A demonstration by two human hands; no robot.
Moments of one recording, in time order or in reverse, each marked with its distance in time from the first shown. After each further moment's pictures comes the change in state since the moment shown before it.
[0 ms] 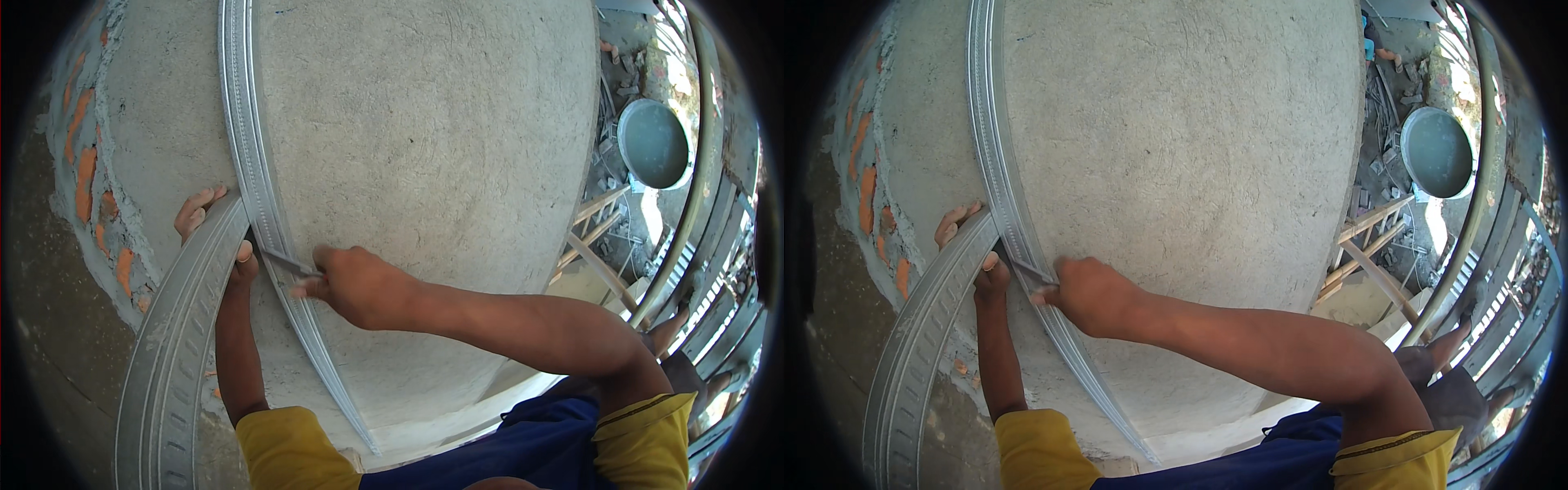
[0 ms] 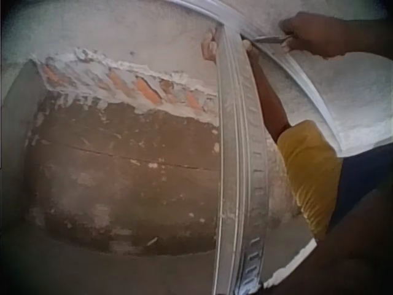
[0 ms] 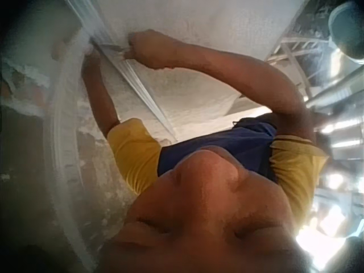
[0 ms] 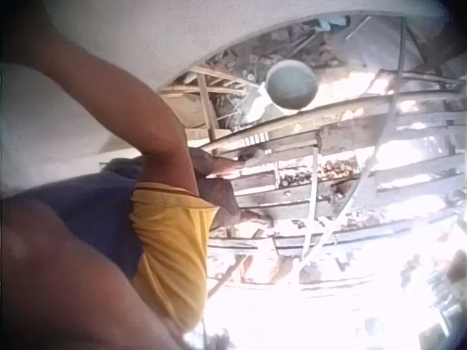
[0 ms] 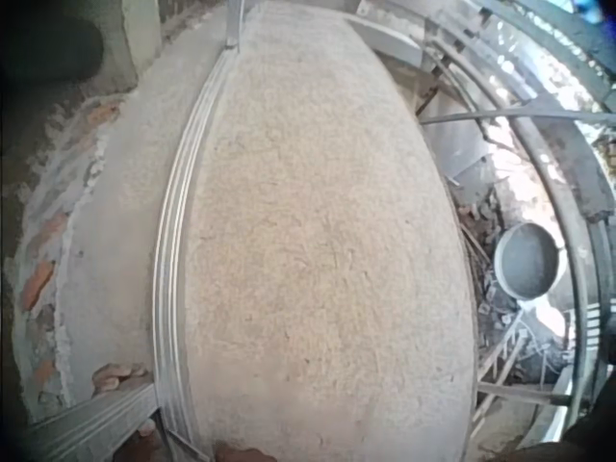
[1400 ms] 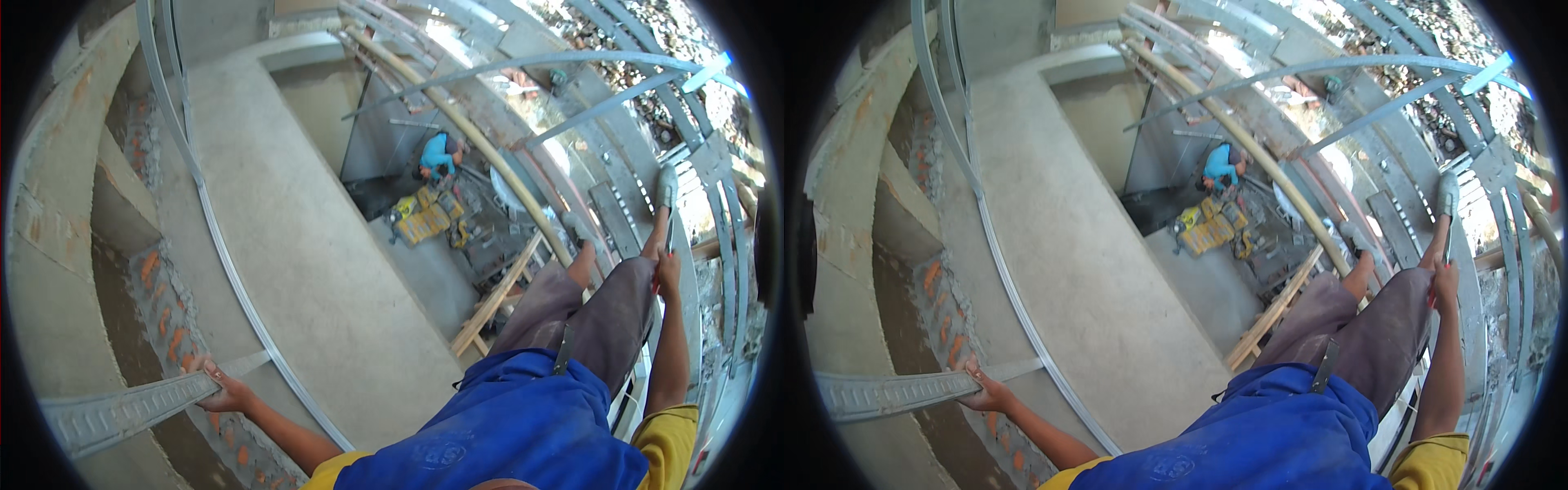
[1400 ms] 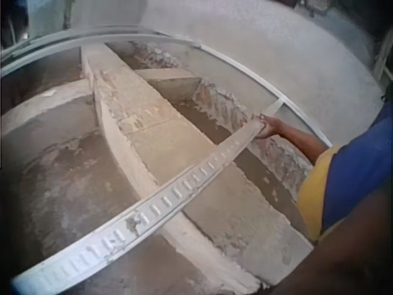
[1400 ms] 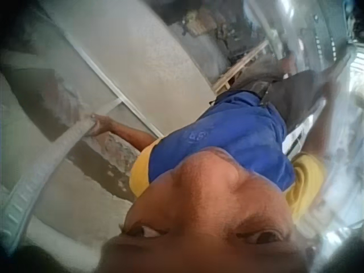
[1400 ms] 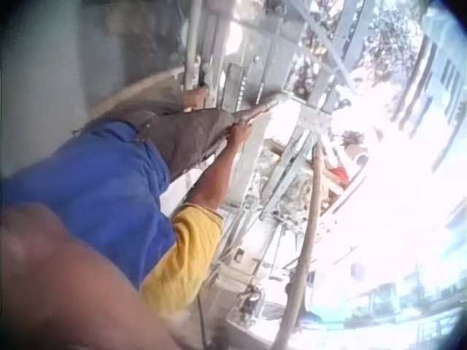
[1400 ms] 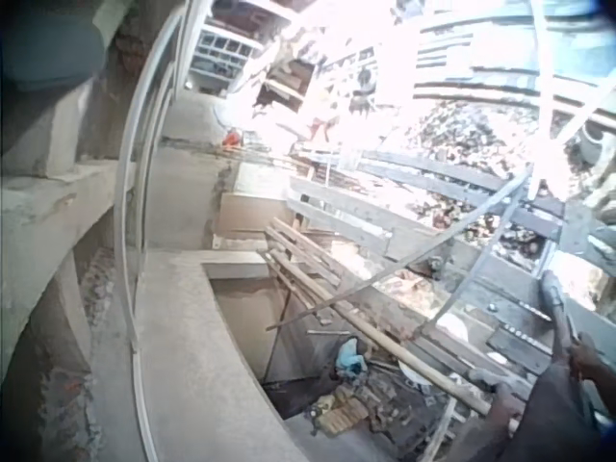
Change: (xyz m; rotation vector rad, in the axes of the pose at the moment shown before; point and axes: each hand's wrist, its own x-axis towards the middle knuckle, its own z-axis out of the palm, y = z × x) left_hand 0.196 0.295 -0.191 -0.303 0.809 -0.088; right_hand -0.936 0.181 0.054 0.229 2.303 0.636
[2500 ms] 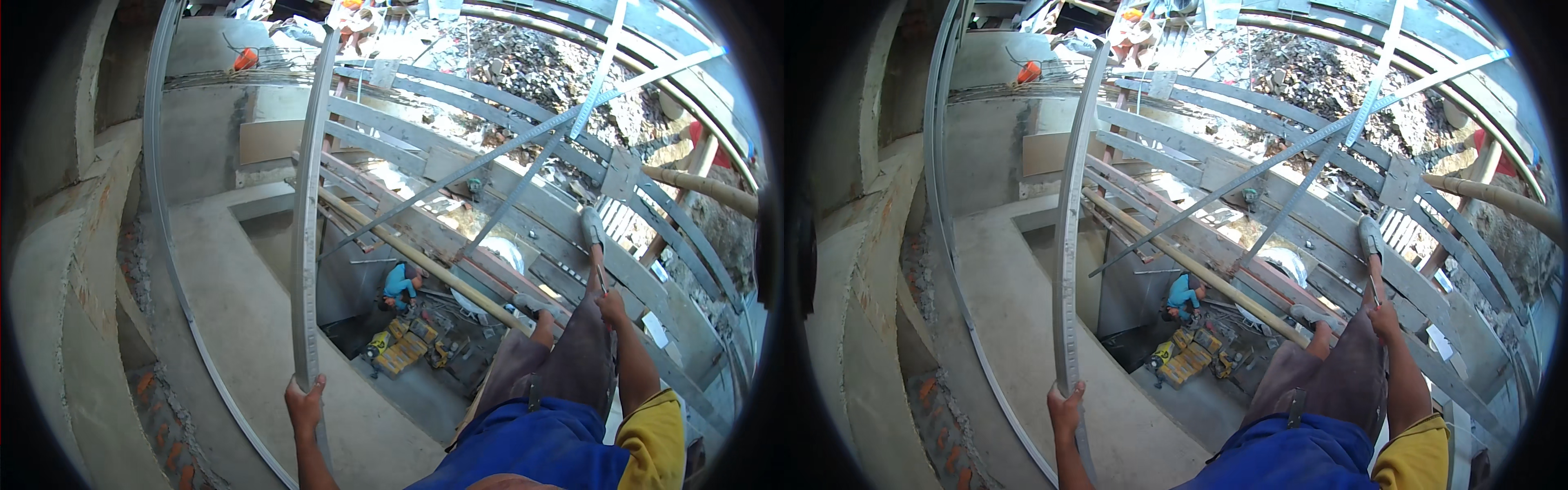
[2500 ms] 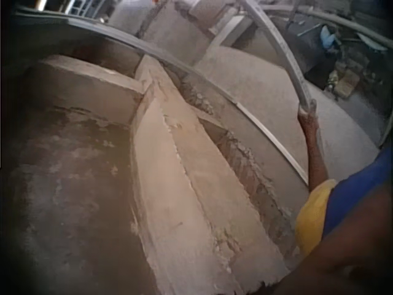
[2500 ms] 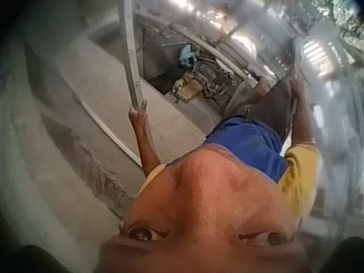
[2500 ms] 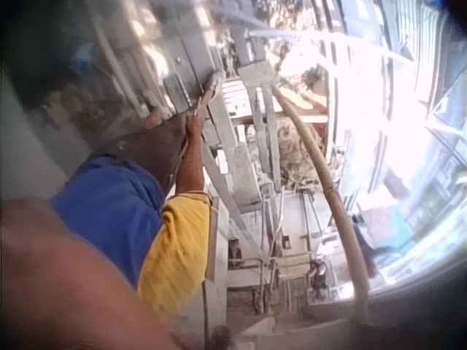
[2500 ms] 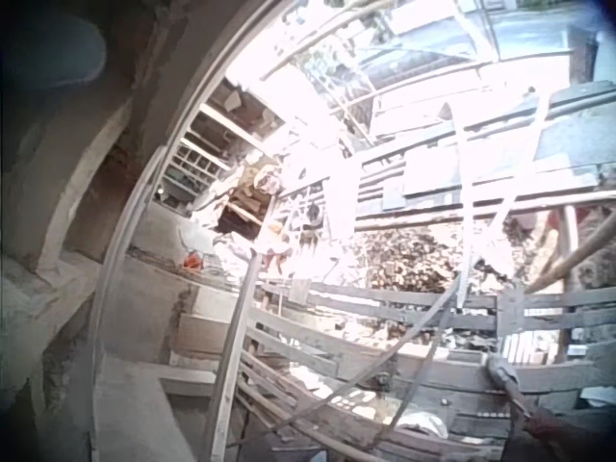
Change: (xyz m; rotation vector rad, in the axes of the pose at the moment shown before) left_hand -0.028 0.134 0.132 -0.266 -1.007 -0.626; right_hand -0.056 0.005 -0.029 -0.211 0.016 -0.006
